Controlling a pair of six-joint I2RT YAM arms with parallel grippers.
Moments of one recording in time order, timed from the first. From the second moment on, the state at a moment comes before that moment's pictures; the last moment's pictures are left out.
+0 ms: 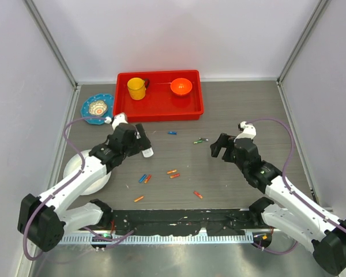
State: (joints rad) left arm -0.54 1.09 0.79 -0.46 -0.30 -0.76; right arm 0.55 0.80 0.52 -0.21 0.28 0.58
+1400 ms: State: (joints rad) left arm -0.46 1.83 1.16 -0.53 -0.38 -0.89; right arm 0.56 0.82 0.54 -0.22 0.21 0.60
